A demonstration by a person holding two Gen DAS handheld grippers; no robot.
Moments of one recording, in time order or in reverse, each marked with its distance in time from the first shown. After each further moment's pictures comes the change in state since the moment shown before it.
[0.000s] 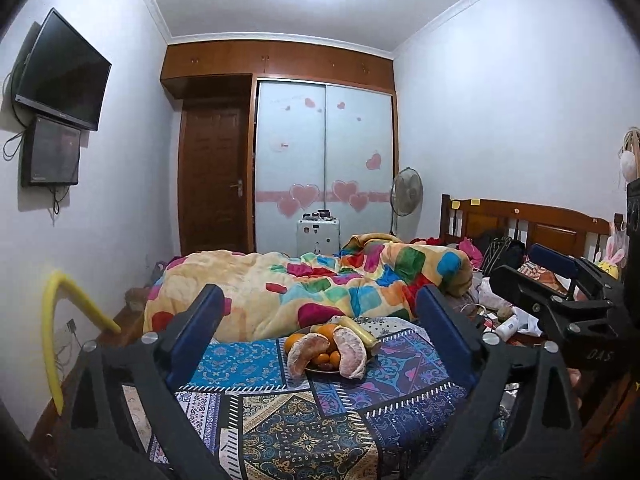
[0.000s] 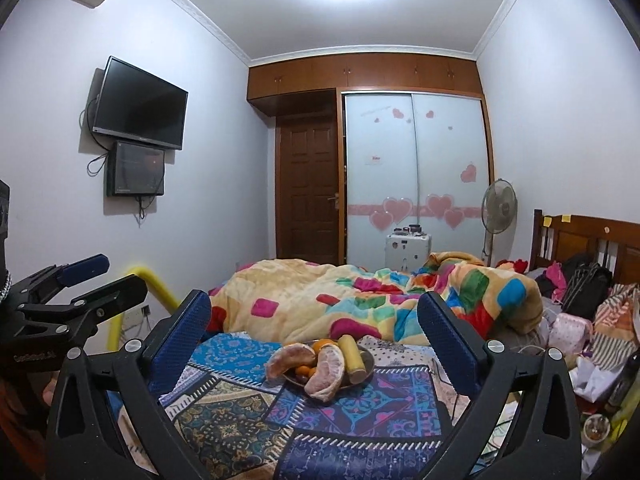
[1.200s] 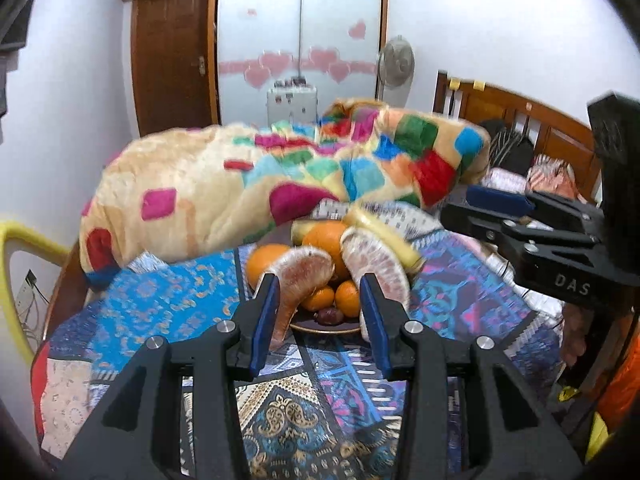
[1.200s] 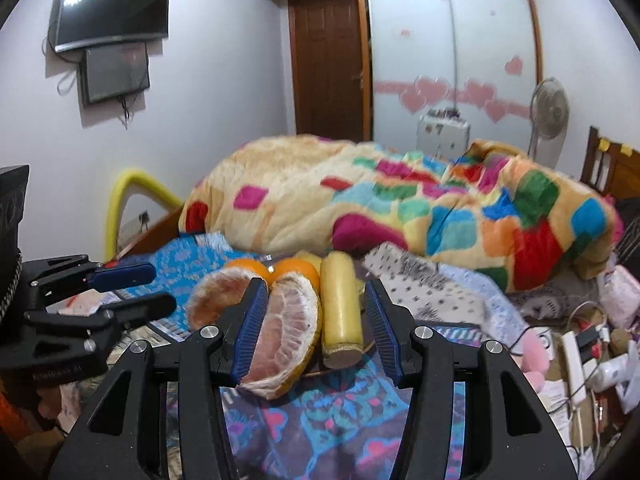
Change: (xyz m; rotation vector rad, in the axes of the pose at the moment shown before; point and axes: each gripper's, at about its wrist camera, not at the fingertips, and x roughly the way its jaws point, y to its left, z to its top) left arm 0.228 0.014 -0.077 0.019 0.468 -0.107; right arm 0.195 -0.060 -0.066 0.010 0.431 0.127
